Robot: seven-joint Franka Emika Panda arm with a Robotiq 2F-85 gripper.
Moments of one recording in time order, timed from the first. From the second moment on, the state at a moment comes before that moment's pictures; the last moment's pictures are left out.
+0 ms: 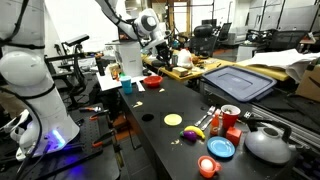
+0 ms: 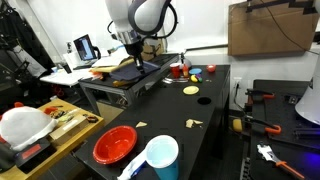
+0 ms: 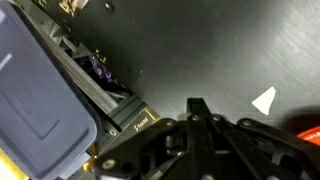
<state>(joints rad) 0.25 0.32 -0.04 -1.91 -0.43 2.36 -0.17</state>
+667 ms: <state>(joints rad) 0.14 0.10 0.00 -2.04 -0.39 2.03 -0.15</state>
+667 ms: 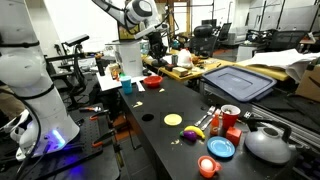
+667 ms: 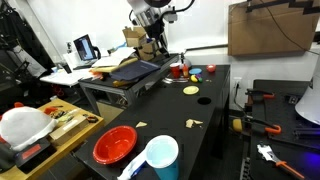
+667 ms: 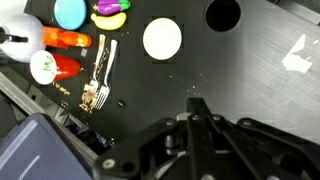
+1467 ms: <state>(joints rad) 0.01 -0.14 -0.04 -2.28 -0.17 2.04 -0.26</state>
